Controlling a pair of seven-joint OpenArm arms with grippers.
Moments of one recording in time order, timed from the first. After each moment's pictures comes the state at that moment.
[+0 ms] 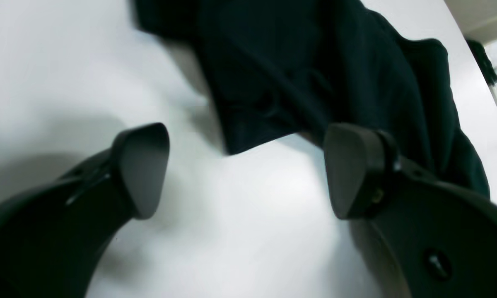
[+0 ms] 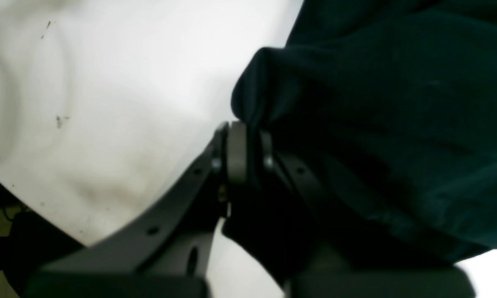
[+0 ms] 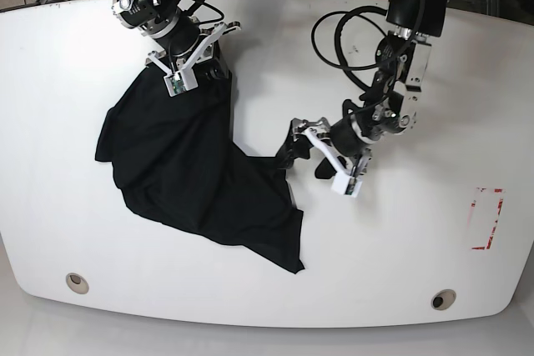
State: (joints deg) left arm -9.9 -7.5 13.5 76.4 -35.6 -17.7 33.3; right arm -26.8 -2.6 11.5 113.6 20.1 31.4 -47.8
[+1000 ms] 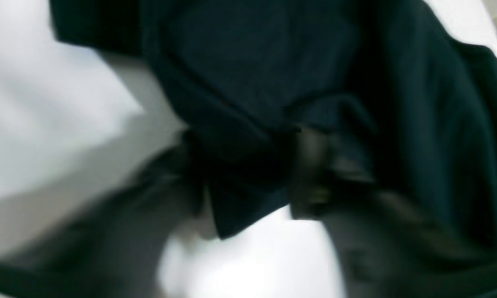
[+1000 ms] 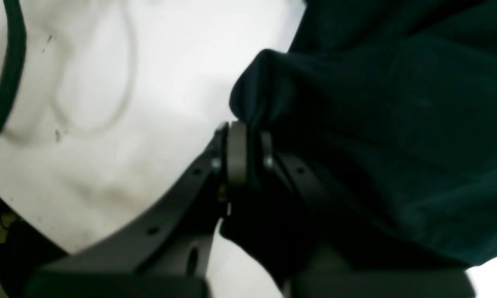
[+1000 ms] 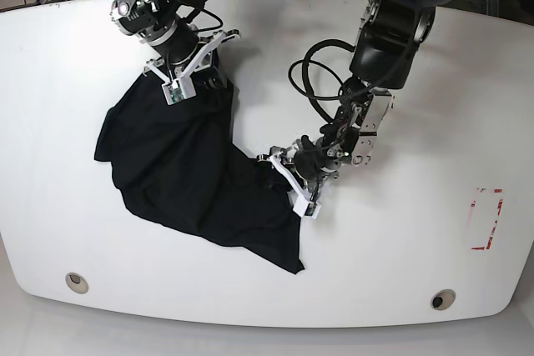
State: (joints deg) left arm -25.1 0.9 19.0 47.2 -29.4 -17.6 25.6; right arm -24.5 -2.6 11.8 113.6 20.2 31.4 -47.7
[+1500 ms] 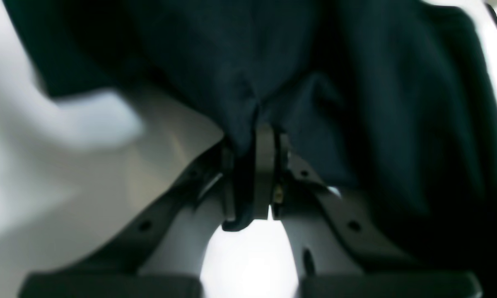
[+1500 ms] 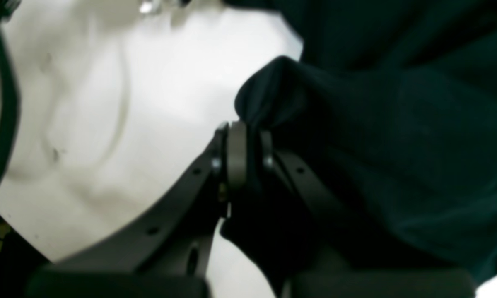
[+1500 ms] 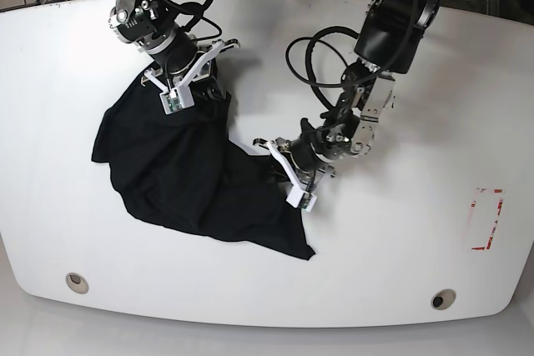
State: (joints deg) left arm -18.1 -3.9 21.5 64.3 -29.2 -17.7 26.5; right arm -22.3 -2.6 12.0 113.5 20.1 31.4 -47.7
